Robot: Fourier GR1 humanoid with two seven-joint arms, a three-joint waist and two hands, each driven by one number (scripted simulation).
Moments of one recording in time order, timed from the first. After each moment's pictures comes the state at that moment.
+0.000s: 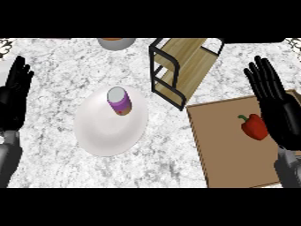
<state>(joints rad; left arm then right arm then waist) -0.26 0.41 0.03 -1.38 0.16 0.24 0.02 -0.19 -0.35 0.11 -1.66 -0.28 -0.01 -0.17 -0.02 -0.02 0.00</state>
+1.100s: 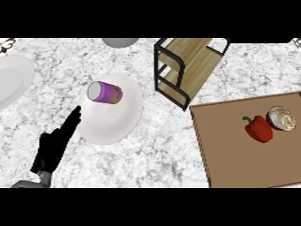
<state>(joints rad) -0.02 0.32 -0.20 -1.38 0.09 0.06 0.03 -0.13 -0.76 -0.18 -1.23 -0.21 0.26 -0.17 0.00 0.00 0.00</state>
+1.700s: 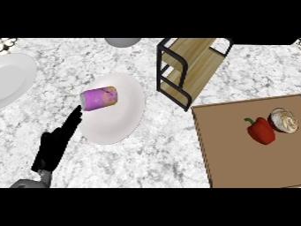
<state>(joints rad) -0.03 0.31 -0.20 -1.36 0.08 0.04 0.02 -0.18 -0.99 0.08 -1.54 0.16 0.28 0.29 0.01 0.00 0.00</state>
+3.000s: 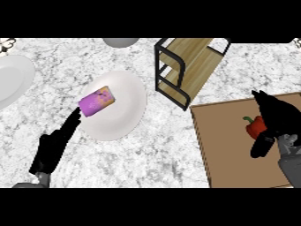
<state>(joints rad) 0.00 0.27 -0.13 -1.39 0.01 -0.02 0.04 -0.29 -0.55 0.31 -1.60 0.64 0.42 0.85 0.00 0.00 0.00</state>
